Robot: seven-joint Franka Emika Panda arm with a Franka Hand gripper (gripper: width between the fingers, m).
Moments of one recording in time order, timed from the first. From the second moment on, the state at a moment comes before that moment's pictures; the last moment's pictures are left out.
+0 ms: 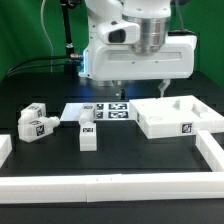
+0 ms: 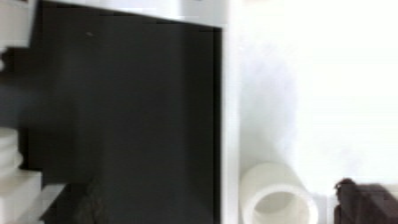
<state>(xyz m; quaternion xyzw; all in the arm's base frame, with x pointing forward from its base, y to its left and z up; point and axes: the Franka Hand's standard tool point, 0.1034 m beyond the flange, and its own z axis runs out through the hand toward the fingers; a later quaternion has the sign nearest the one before) 0.430 0.046 0.065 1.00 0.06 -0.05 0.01</state>
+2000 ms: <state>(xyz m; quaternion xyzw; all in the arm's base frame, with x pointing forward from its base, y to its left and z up) 0.438 -0.013 0.073 1.00 -0.03 -0.09 -0.02</state>
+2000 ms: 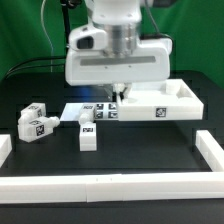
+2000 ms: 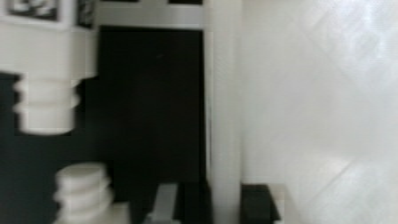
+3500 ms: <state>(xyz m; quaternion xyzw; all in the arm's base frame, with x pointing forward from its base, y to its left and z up) 0.552 -0.013 0.037 1.00 -0.04 -0.06 0.00</state>
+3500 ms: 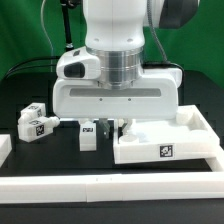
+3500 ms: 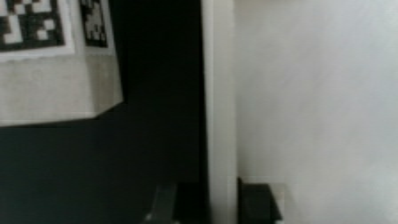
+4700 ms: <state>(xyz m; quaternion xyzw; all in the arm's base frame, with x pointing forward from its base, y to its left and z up) 0.599 -0.021 0.022 1.00 -0.05 -0.05 0.02</state>
